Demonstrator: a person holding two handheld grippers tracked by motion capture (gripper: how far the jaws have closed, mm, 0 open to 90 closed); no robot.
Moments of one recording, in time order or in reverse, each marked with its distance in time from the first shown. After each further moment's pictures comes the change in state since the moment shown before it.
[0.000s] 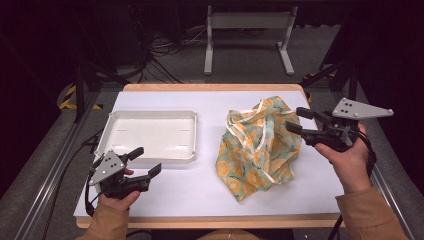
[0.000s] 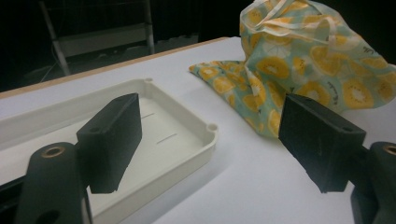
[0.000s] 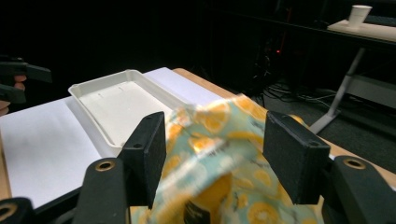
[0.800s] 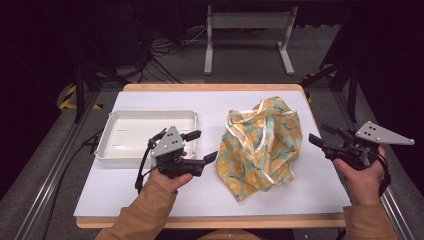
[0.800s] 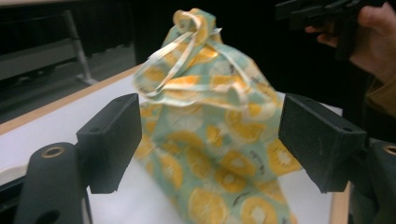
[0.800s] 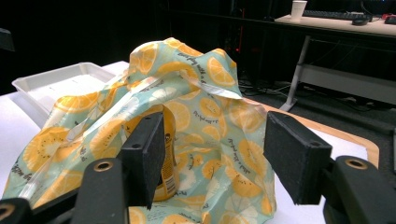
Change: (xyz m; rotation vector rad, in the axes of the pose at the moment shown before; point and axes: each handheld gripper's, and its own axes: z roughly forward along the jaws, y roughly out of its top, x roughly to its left) left arm -0.064 0.072 0.093 0.004 -0.252 0.080; right arm -0.026 -0.069 -0.038 -0.042 -0.157 0.060
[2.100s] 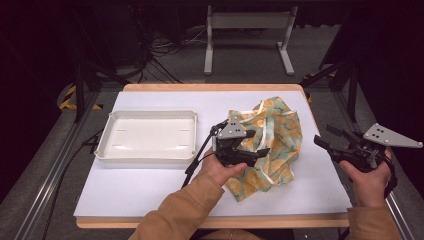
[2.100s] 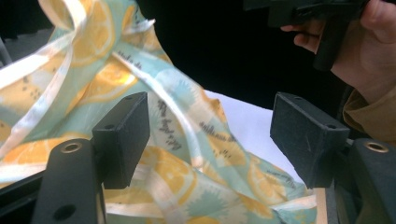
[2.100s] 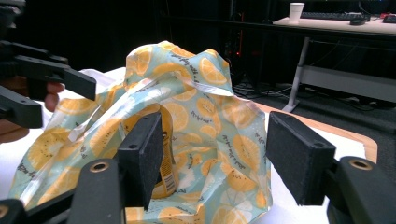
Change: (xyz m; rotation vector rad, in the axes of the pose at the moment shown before) left arm -0.024 0.017 0.125 0.090 -0.175 -0.028; right arm -0.007 -0.005 -0.010 -0.018 0.007 0.023
